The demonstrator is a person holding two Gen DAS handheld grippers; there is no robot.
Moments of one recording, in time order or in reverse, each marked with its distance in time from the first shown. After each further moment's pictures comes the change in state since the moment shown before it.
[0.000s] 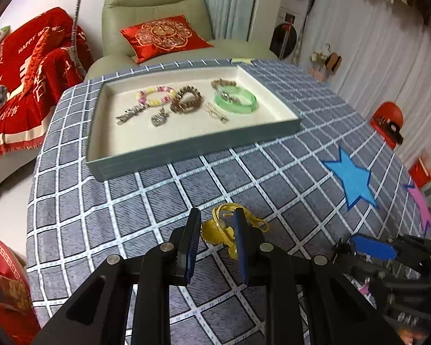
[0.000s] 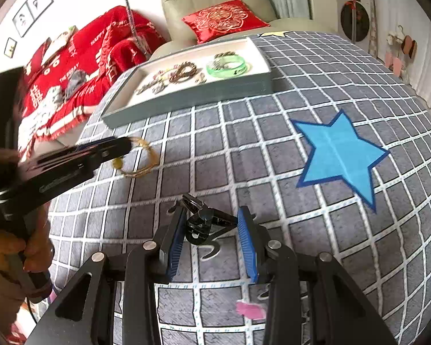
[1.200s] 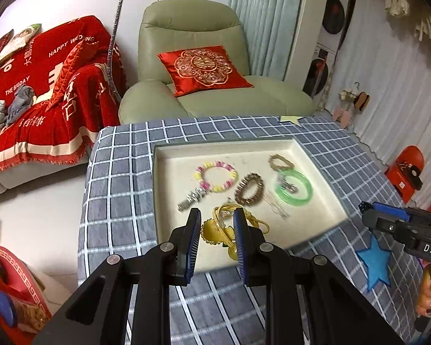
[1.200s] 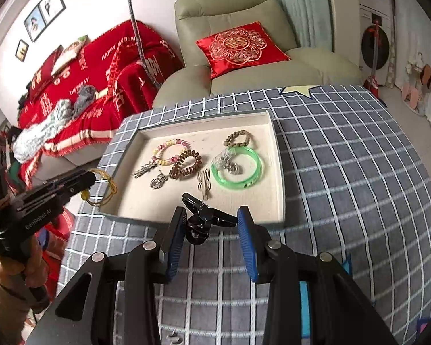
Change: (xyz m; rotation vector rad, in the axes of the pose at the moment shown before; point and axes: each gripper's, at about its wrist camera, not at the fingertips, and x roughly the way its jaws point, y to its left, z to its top) left arm -0.003 0.074 0.104 -0.107 -0.116 0.110; right arm 0.029 0.002 0.168 -0.089 -0.054 0.044
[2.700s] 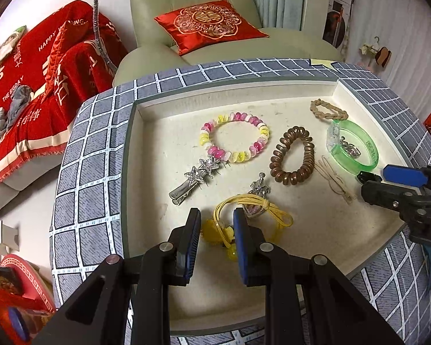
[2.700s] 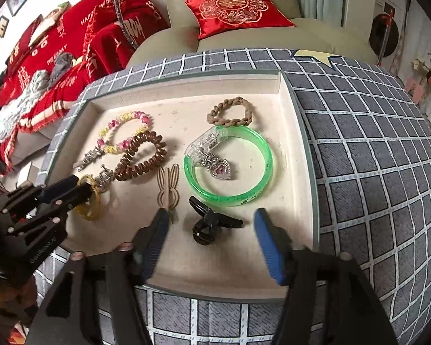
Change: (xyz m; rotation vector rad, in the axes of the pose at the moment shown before) left arm 0.105 -0.009 -0.015 0.089 0.186 0.125; right arm 0.113 -0.013 0.020 -0.013 0.166 -0.068
